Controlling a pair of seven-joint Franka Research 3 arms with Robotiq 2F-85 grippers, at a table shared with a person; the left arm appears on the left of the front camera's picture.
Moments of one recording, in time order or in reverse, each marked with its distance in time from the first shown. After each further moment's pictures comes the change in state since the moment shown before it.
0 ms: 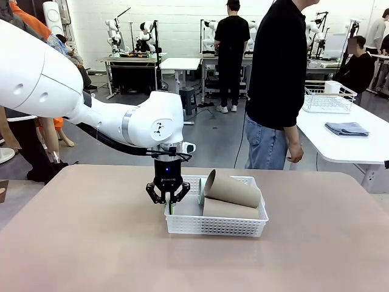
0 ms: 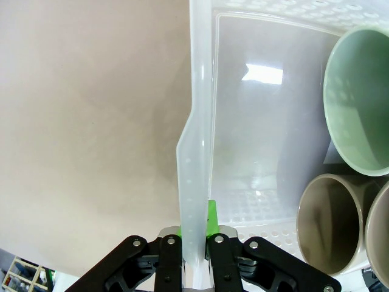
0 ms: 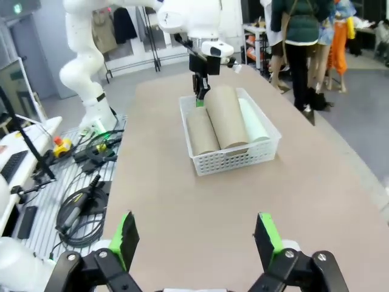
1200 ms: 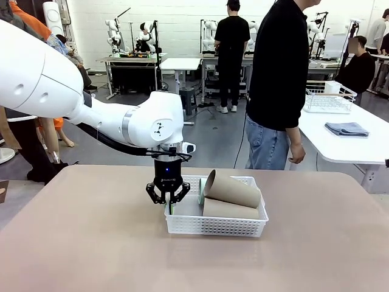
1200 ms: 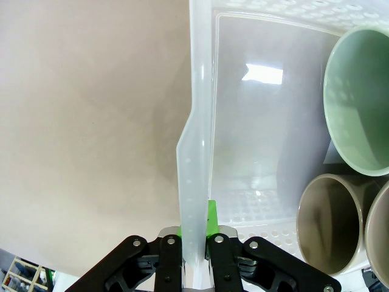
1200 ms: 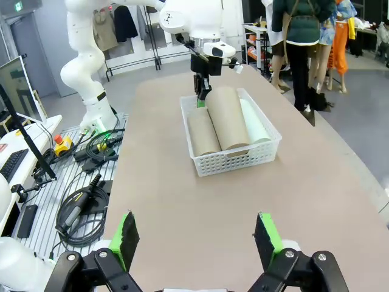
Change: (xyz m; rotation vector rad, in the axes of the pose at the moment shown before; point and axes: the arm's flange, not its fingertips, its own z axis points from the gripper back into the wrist) left arm 0.000 0.000 0.000 0.000 0.000 0.000; right arm 0.004 0.002 0.001 -0.001 0.004 0.007
